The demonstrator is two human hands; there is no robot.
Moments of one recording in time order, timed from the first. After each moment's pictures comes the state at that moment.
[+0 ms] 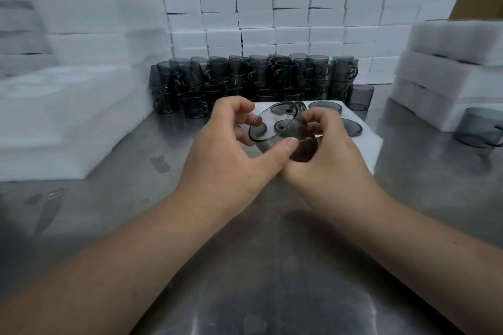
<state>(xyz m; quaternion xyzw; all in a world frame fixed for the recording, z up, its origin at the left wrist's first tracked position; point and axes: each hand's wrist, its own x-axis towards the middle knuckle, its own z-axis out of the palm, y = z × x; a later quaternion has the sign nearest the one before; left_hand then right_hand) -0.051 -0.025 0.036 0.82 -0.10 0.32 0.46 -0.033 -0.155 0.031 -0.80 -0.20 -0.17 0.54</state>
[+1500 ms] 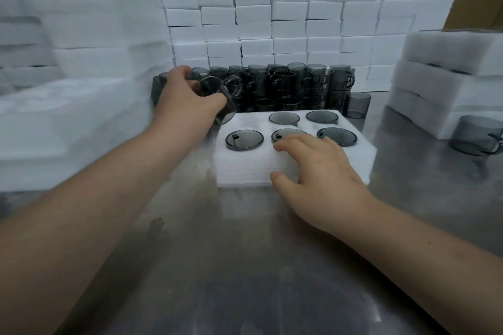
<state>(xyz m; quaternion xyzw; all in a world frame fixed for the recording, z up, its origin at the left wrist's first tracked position) 0.017 0.023 0.080 0.81 0.06 0.33 0.48 -0.024 -0.162 0.031 -0.93 -0.24 -0.20 0.20</state>
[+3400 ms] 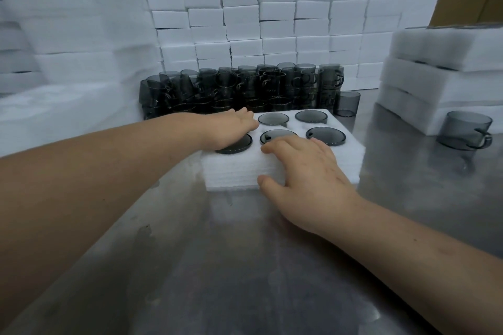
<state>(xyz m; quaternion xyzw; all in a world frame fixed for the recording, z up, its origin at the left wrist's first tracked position) 0.069 -0.006 0.071 0.99 -0.10 -0.05 0.09 -0.022 -0.161 0.029 -0.92 -0.25 -0.20 0.20</state>
